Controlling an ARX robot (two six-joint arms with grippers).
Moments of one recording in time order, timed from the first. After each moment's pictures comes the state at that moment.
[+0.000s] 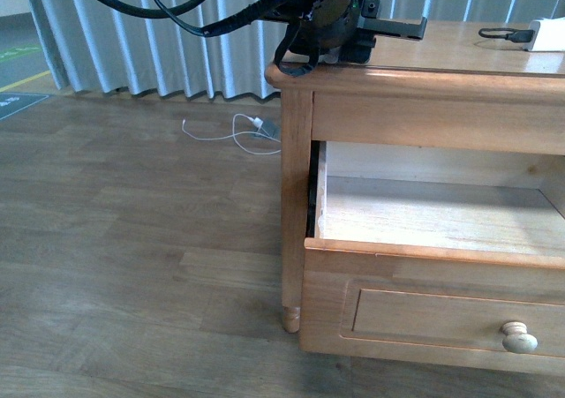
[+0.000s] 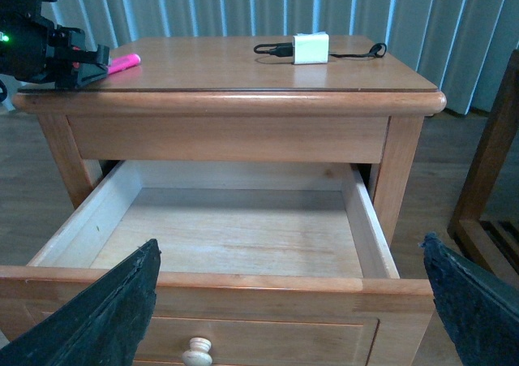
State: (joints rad) left arm -0.50 2.30 1.98 -0.03 -0.21 0.00; right arm 0.00 0.30 0.04 0.26 0.00 0.00
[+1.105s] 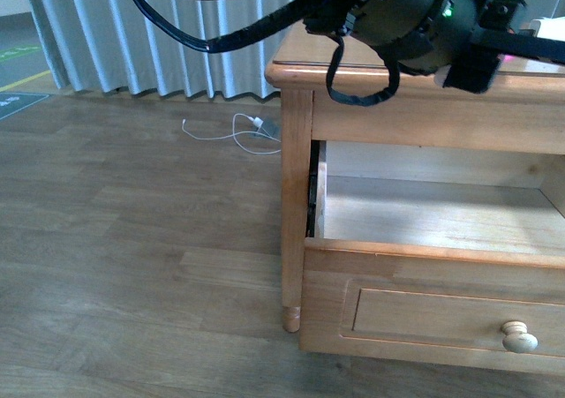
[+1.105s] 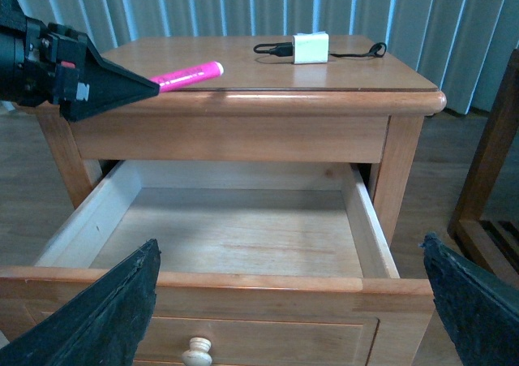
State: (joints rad) left arm -0.64 2.07 1.60 0.19 0.18 0.14; right arm 0.00 0.30 0.04 0.26 0.00 0.00
